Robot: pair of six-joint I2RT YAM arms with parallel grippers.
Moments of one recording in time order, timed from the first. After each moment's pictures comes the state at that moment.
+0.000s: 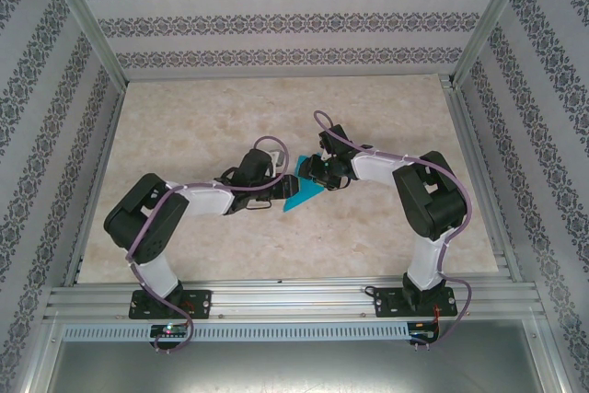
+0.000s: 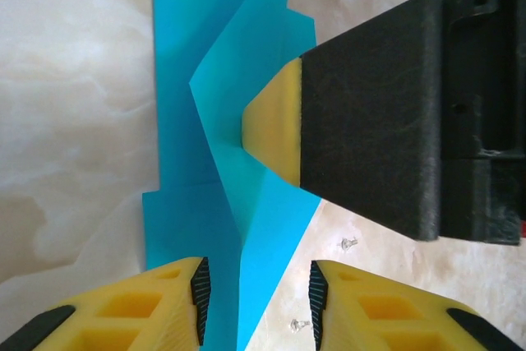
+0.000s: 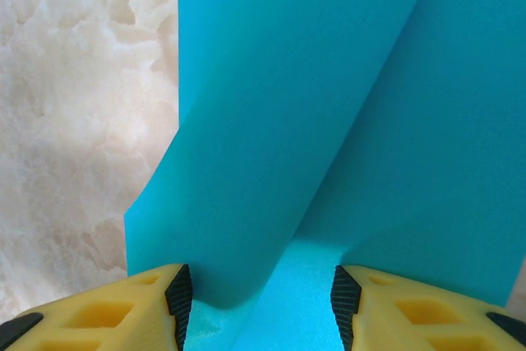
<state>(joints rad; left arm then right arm) -0.60 1.75 0.81 0.23 0.31 -0.67 0.48 1.88 1.08 -0.25 -0.33 0.79</state>
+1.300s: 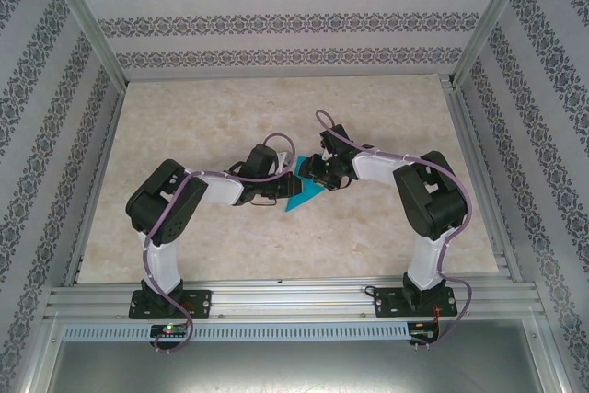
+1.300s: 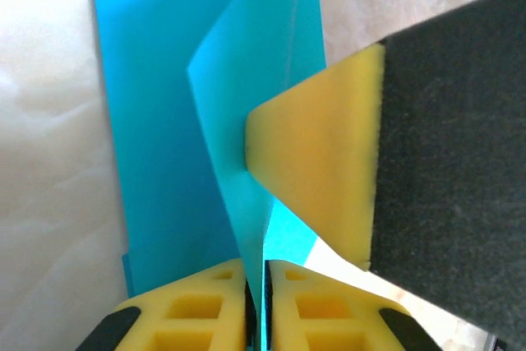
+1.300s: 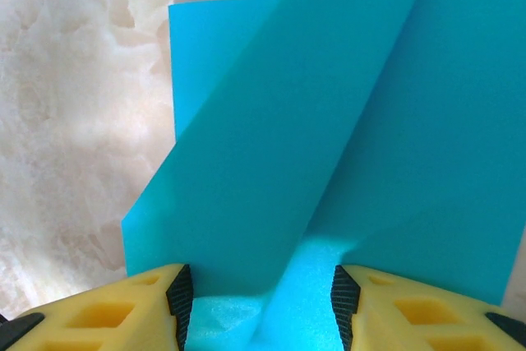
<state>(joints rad) -0.56 1.91 0.91 0.24 0.47 -0.68 0.47 1.88 1.08 -0.25 -0.35 0.81</state>
